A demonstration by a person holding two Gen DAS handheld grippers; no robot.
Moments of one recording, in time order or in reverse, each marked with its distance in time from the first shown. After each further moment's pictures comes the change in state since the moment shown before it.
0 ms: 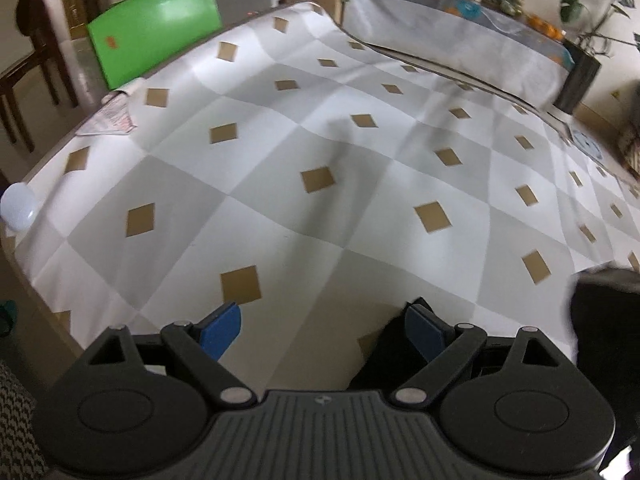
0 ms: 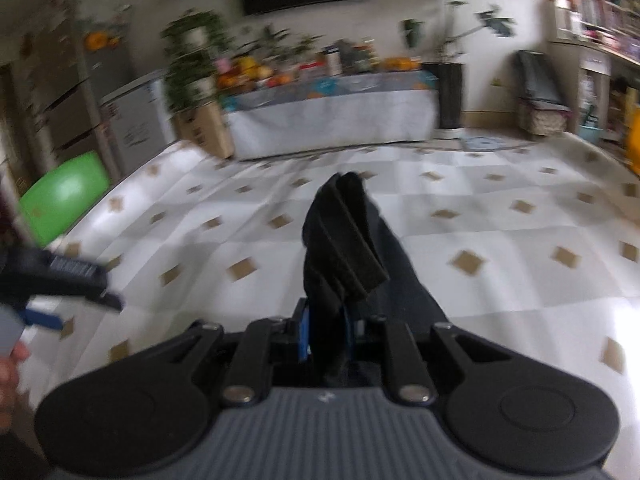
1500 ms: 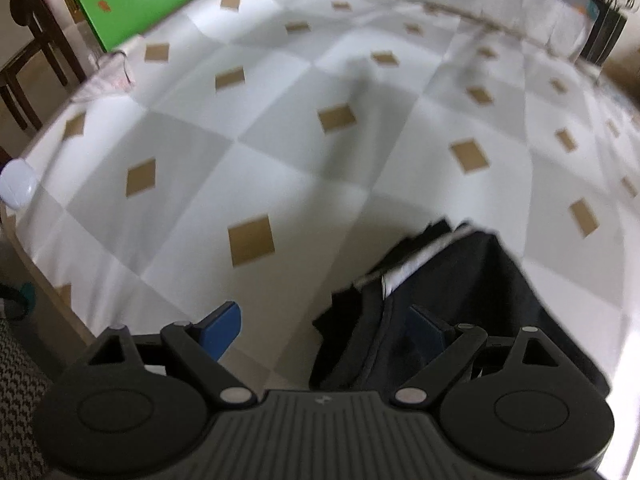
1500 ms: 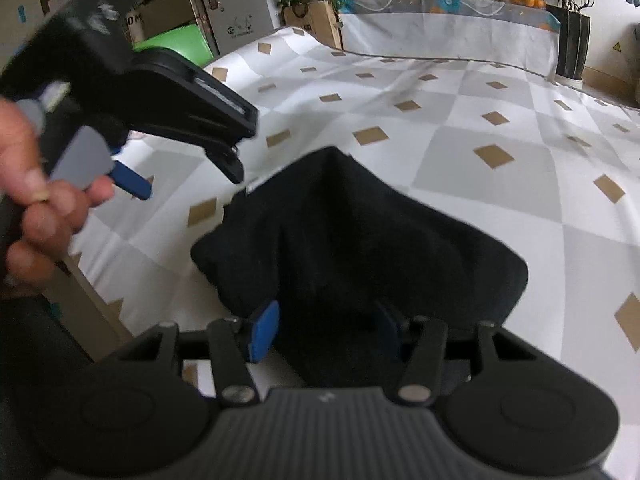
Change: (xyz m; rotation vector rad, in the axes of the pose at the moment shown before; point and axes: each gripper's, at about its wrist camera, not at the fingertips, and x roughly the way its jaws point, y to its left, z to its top) left arm 0.057 -0.011 -0.016 0.051 0.158 0.100; right arm 0.037 0.043 -0.073 -0.175 0.256 0.219
